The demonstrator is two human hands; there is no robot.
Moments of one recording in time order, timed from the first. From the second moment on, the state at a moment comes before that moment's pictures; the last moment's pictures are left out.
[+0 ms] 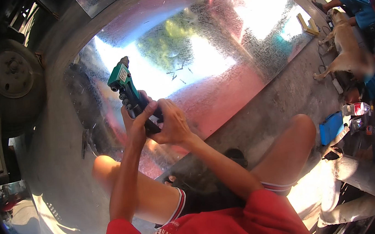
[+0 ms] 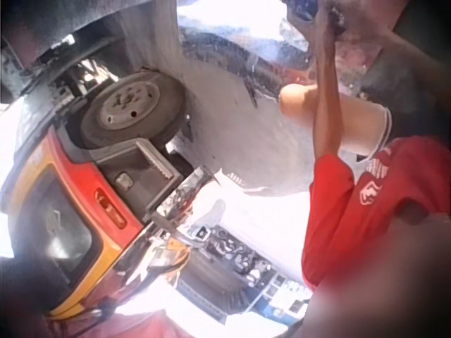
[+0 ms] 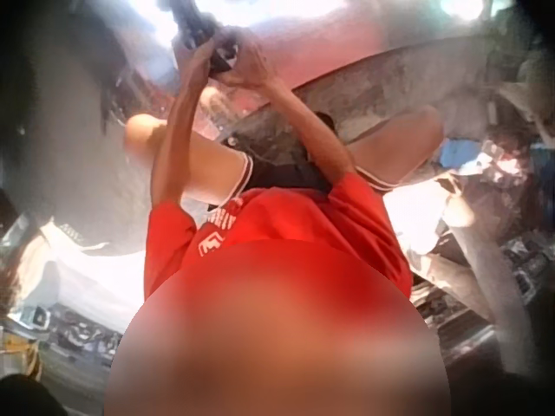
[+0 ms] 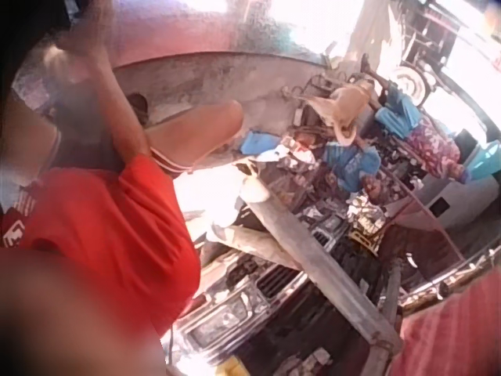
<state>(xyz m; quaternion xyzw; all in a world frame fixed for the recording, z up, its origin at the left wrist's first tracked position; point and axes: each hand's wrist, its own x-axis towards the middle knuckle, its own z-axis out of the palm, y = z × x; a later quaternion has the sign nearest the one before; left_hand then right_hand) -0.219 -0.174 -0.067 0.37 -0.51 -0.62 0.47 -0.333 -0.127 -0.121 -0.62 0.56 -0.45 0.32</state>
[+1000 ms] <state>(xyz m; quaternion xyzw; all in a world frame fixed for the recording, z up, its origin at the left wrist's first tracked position) -0.155 -0.122 -0.070 0.52 -0.09 -0.81 0.26 -0.482 -0.278 -0.334 -0.51 0.81 -0.18 0.21</state>
